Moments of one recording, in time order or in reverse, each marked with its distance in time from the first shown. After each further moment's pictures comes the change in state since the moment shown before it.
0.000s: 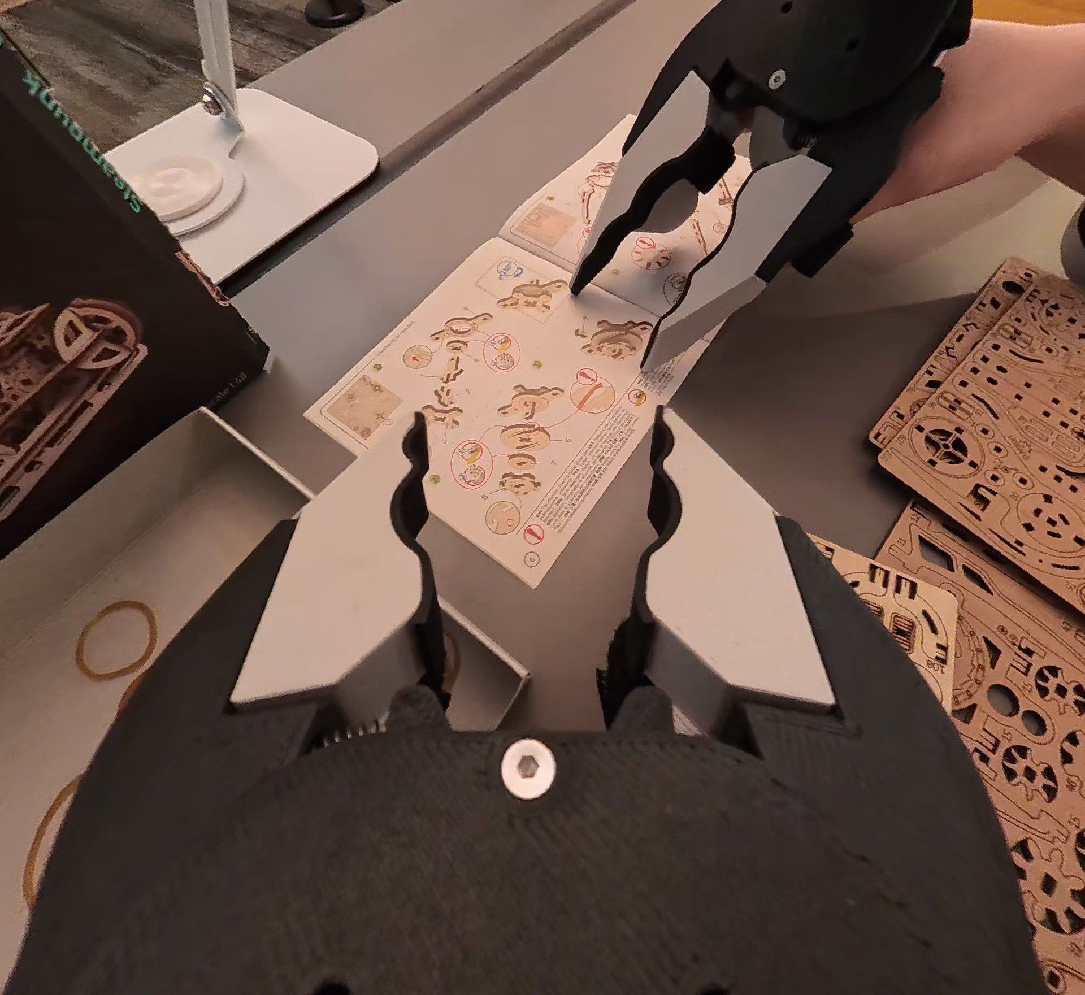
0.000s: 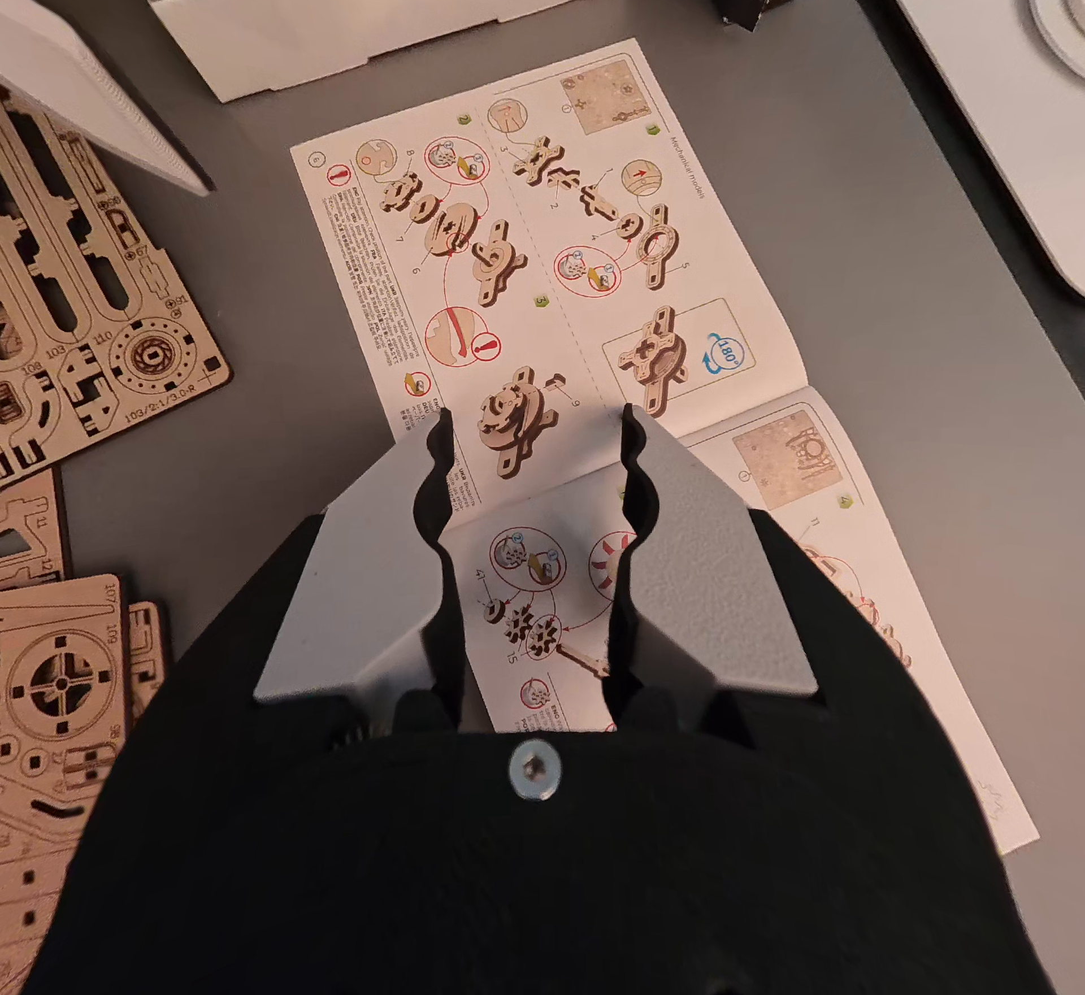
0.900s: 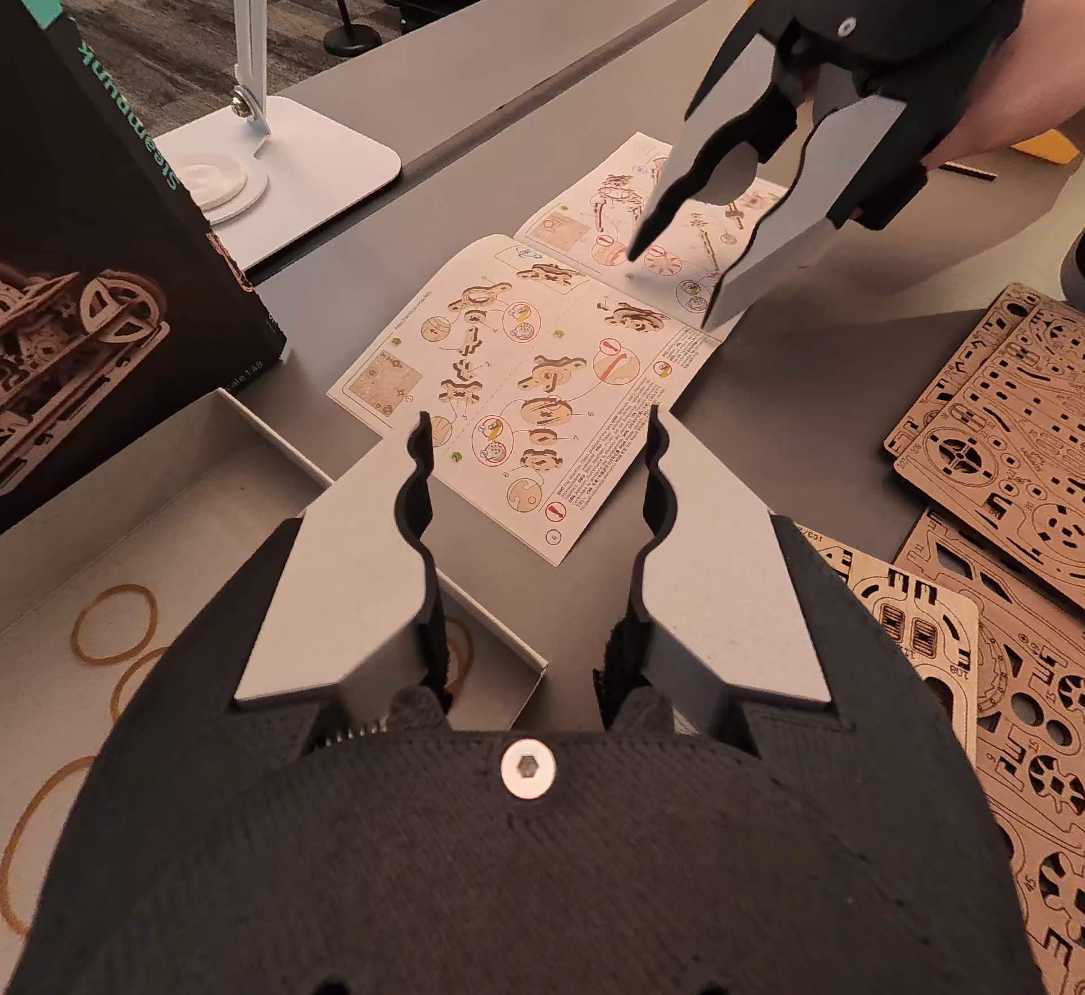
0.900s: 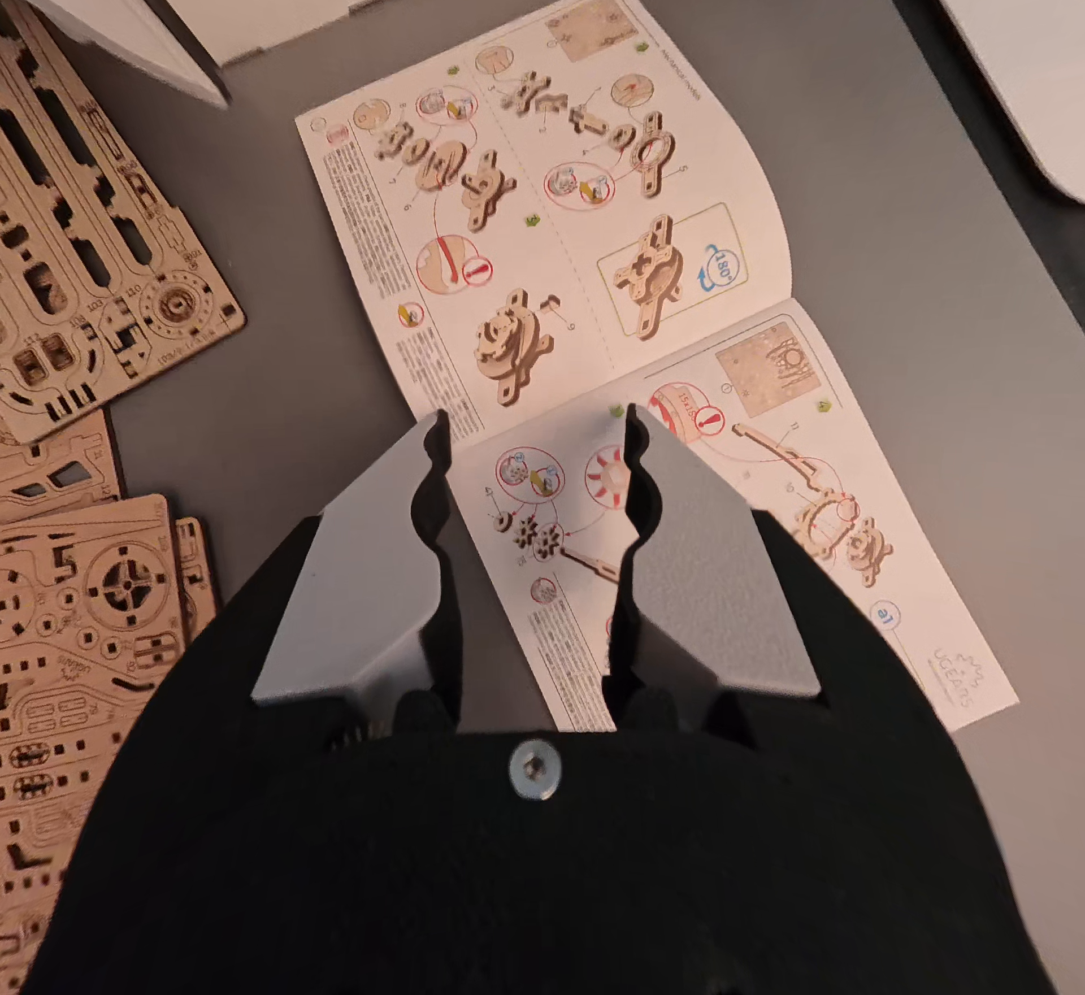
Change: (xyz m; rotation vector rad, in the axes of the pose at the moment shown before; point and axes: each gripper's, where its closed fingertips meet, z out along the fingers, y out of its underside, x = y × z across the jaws) left arm -0.009 0.004 -0.002 0.053 -0.007 -0.039; right arm 0.005 0.015 -0.026 -0.053 -0.026 0.065
